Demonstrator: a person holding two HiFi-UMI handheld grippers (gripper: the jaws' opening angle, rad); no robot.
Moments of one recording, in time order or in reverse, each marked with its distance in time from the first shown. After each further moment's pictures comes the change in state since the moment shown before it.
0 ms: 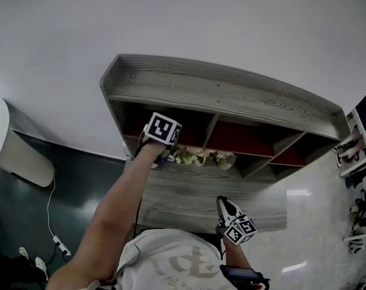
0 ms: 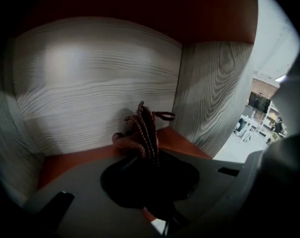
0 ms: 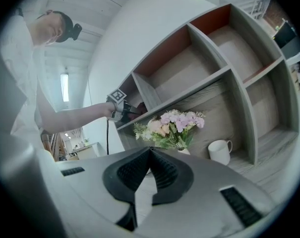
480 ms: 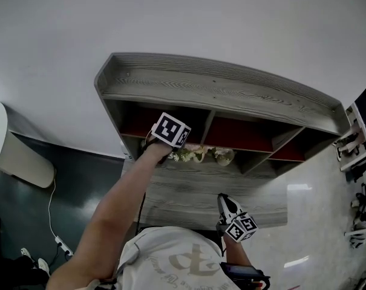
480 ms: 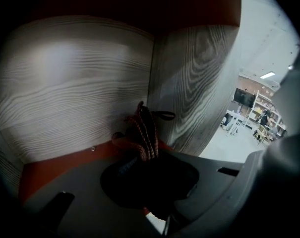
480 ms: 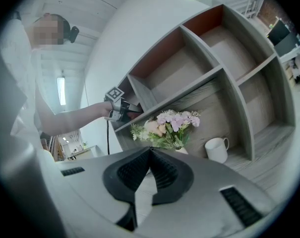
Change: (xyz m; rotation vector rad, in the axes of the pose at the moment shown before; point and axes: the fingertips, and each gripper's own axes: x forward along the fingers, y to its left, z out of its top) left arm 0.012 -0.055 0.006 0.090 0.019 -0.136; right arm -0.006 -0.010 -0.002 0.038 -0.016 -0.021
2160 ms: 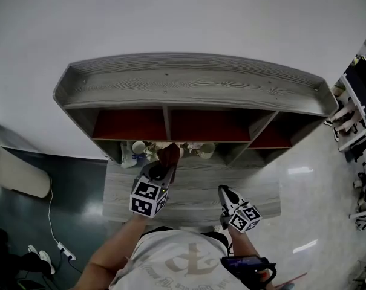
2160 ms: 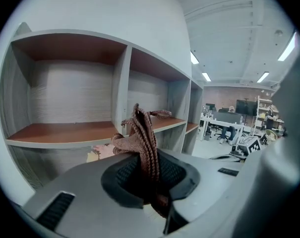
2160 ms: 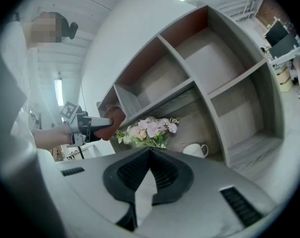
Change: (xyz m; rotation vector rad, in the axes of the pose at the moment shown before) left arm -0.033 -0.141 -0.065 -0.020 -0.309 0.062; right arm -0.048 -0.083 0.028 0.003 0.028 -0.017
